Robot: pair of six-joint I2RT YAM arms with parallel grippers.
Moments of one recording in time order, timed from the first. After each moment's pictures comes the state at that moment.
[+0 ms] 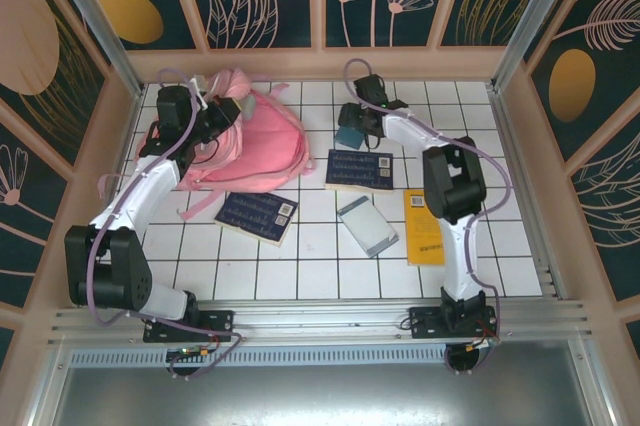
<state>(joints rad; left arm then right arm) -0.10 1.46 1.10 -0.03 0.42 -0.78 0.42 2.20 1.76 -0.43 0.07 0.54</state>
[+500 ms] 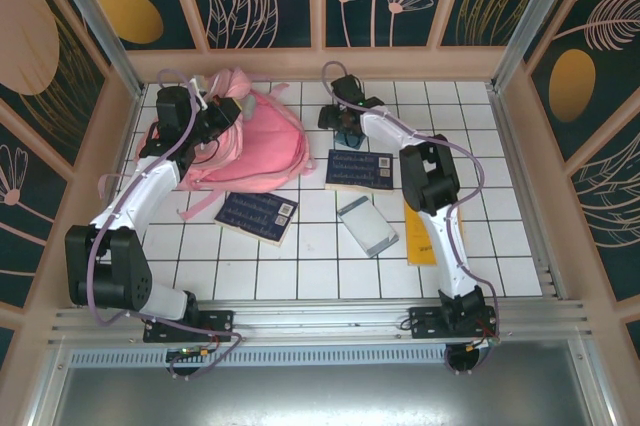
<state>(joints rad) -0.10 1.46 1.09 -0.01 0.44 -0.80 0.48 2.40 1.99 -0.53 0.04 0.54</state>
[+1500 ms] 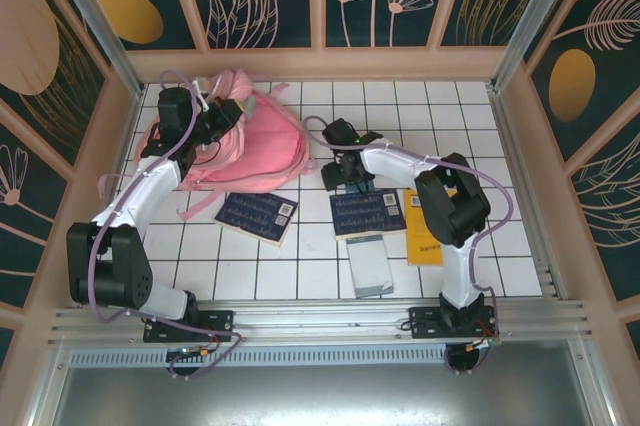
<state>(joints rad) -0.10 1.47 1.08 0.00 0.46 -0.83 0.64 1.98 1.42 -0.67 0.14 0.29</state>
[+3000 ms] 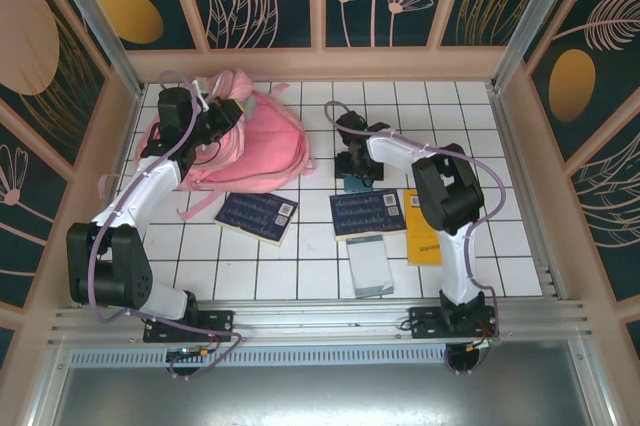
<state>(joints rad) -0.10 1.47 1.08 0.00 0.46 -0.83 0.53 2.10 1.51 -0.72 0.08 0.54</state>
